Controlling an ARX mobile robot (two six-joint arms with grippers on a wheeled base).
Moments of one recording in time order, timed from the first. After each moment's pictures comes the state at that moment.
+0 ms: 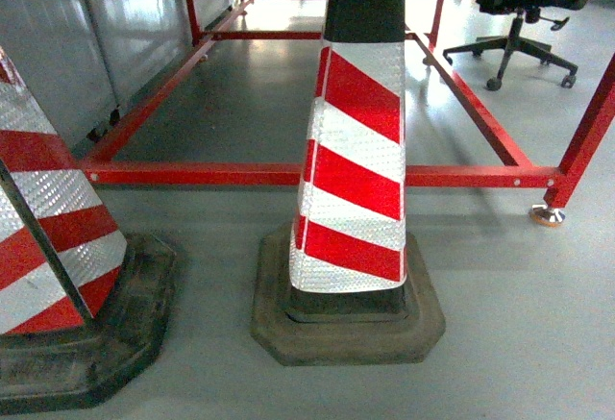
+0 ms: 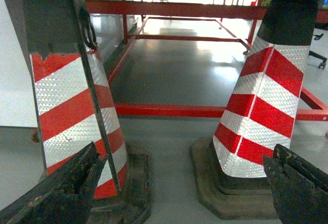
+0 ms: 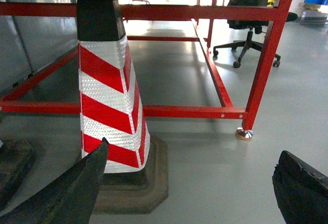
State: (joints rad) left arm 0.00 0.01 0.02 0.00 0.00 -0.01; right arm 0.00 0.00 0.01 0.00 0.00 0.01
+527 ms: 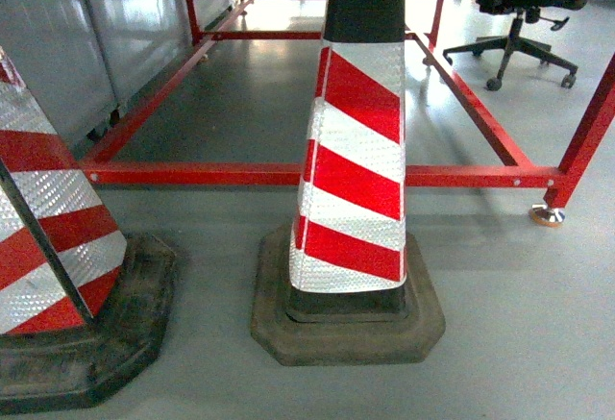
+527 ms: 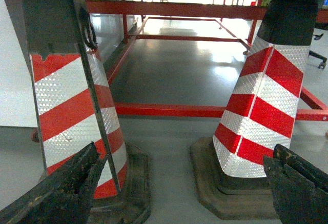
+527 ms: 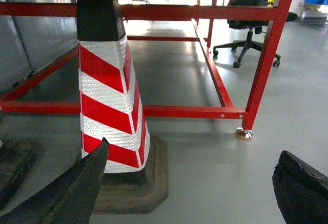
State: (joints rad) left arm 0.00 0.01 0.02 0.00 0.00 -0.01; right arm 0.00 0.00 0.01 0.00 0.00 0.01
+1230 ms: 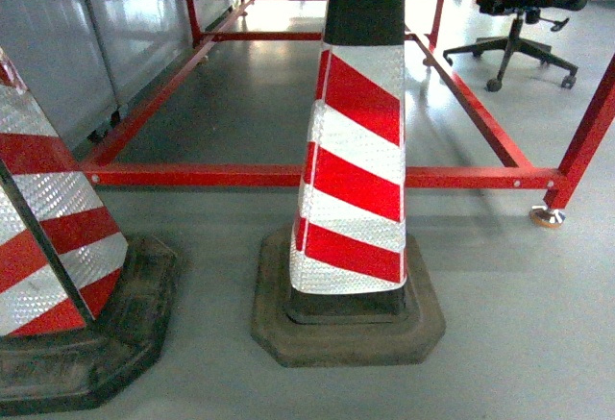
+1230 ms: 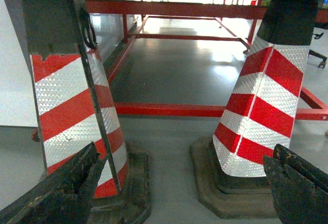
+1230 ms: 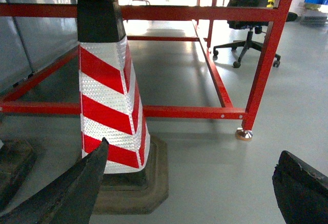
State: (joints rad) left arm 0.00 0.01 0.02 -0.01 0.00 -0.01; right arm 0.00 0.00 0.01 -0.01 0.00 0.01
